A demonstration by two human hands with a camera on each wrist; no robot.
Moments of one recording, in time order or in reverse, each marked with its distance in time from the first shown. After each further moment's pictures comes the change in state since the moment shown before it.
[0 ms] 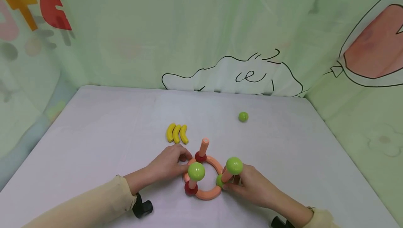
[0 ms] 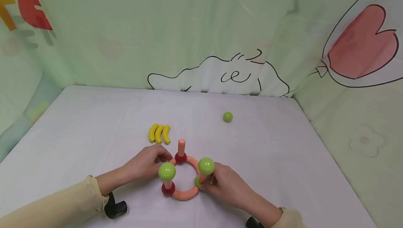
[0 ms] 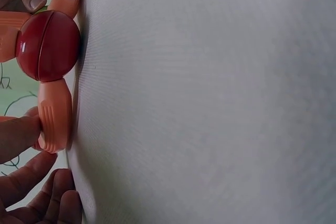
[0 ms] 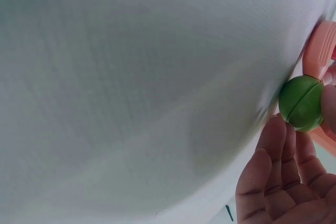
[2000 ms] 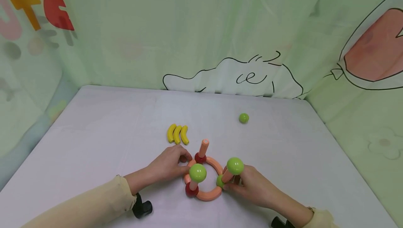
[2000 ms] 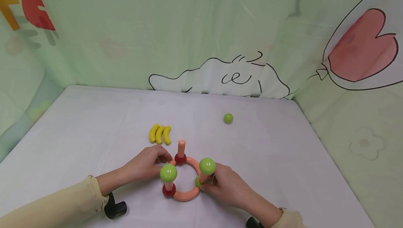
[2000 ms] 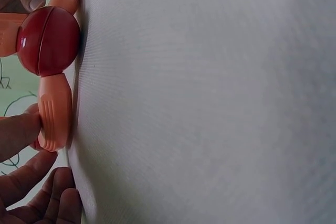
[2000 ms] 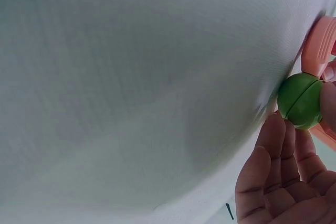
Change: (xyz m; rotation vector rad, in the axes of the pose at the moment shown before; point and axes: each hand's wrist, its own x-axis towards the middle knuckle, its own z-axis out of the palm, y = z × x) left_hand -0.002 0.000 -0.002 -0.009 -0.009 0.008; right_hand 0.002 0.000 -0.002 -0.017 -0.008 -0.008
